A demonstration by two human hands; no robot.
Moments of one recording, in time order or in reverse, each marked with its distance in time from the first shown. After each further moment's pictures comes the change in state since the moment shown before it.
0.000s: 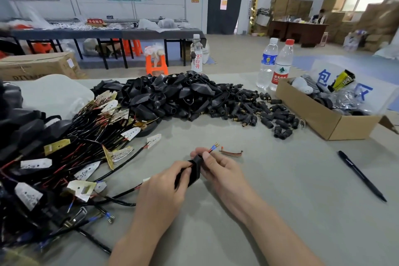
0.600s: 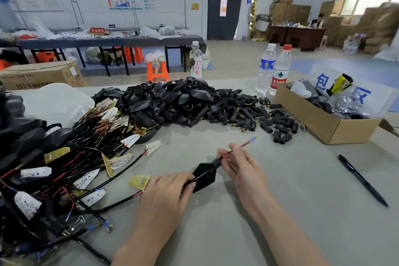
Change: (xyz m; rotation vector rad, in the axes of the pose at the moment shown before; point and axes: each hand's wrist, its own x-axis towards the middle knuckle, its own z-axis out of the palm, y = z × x) left_hand 0.001 -0.002 0.005 0.224 0.014 0.240; right_hand 0.006 -0.023 -0.029 0.065 0.313 -0.119
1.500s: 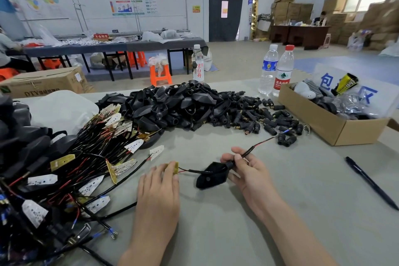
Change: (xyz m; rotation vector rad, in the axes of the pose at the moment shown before) left_hand 0.003 -0.010 0.002 0.026 -0.074 -0.332; right_hand 0.006 -0.005 -0.004 -0.133 -0.093 0.018
